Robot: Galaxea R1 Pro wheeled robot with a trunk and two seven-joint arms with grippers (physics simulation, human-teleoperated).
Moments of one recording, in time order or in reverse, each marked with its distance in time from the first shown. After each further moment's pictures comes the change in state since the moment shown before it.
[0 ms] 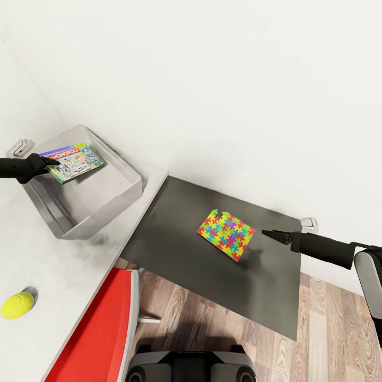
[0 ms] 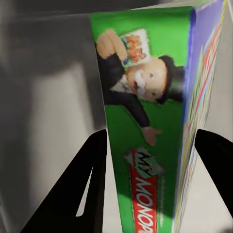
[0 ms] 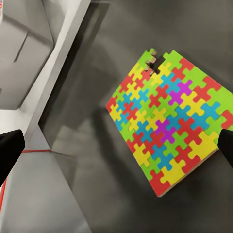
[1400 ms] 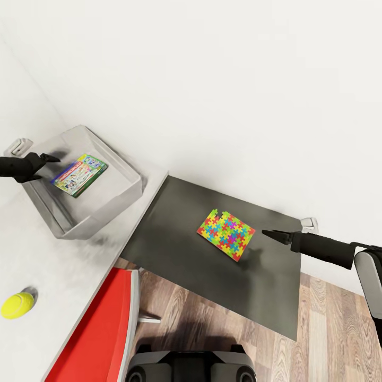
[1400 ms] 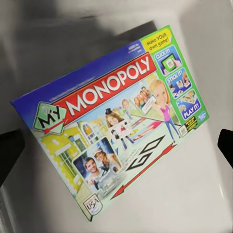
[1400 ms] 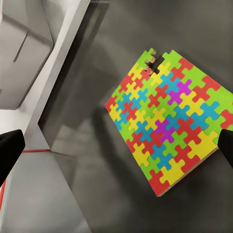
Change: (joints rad) left arm -0.009 0.002 0.004 0.000 -0.001 0.003 0.025; right arm 0.000 -0.001 0.000 0.000 -0.001 0.000 0.000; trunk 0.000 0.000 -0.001
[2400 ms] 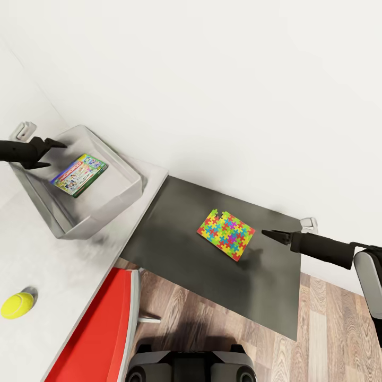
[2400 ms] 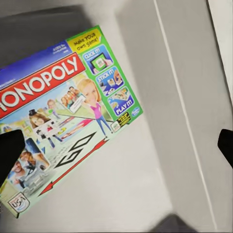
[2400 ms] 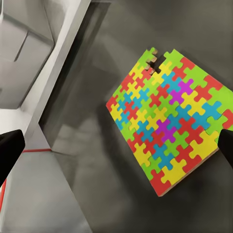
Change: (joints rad) left arm -0.074 -0.033 0.017 -0.032 0.037 0.121 0.009; right arm 0.000 0.002 0.002 0.000 0.001 0.000 0.001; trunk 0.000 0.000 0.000
